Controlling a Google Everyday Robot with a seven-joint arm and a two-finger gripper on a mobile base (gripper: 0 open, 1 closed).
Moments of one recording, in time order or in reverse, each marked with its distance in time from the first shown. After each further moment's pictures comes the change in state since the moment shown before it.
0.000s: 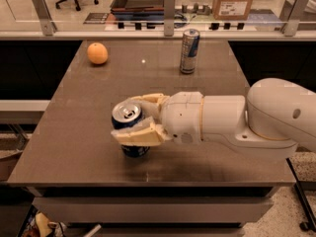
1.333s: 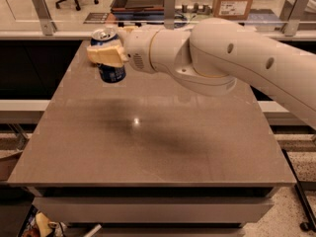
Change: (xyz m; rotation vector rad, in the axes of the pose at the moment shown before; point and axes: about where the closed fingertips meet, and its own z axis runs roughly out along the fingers) arm -0.080 -0.154 0.073 0.325 -0.051 0.044
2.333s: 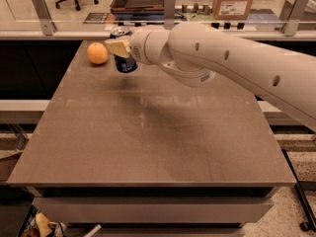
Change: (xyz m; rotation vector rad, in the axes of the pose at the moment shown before) arm 0.048 -0.093 0.049 0.244 0.089 0.066
